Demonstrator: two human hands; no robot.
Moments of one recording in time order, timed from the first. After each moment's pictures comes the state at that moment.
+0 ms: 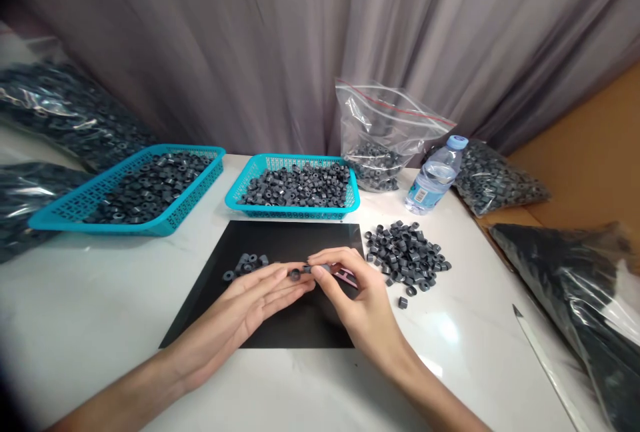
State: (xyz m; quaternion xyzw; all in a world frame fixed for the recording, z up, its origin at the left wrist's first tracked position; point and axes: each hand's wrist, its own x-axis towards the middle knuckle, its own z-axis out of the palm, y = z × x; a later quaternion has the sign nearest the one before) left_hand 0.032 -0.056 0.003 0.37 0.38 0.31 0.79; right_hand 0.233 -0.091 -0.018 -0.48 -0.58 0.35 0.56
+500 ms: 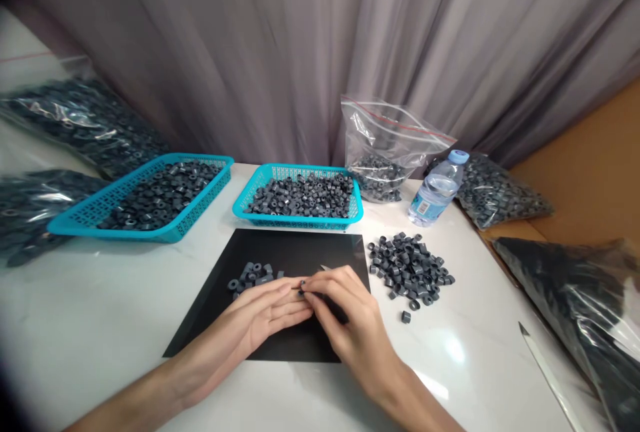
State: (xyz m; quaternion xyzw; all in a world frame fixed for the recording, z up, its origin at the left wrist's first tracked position) left_hand 0.029 -0.061 0.002 0.33 0.41 0.32 0.79; right_hand 0.225 -0.092 -0.023 -0.43 -0.72 0.19 0.51
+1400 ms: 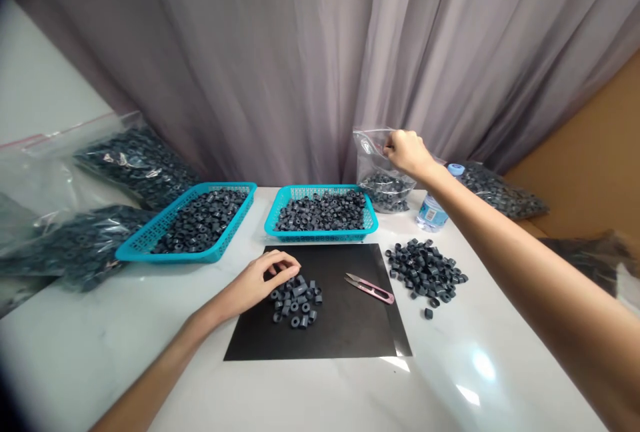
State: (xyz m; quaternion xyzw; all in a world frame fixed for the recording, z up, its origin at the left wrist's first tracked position) left_hand -0.040 0.022 0.006 0.83 0.42 0.20 0.30; right_hand 0.351 0.118 0.117 -0.68 -0.65 -0.15 0.30
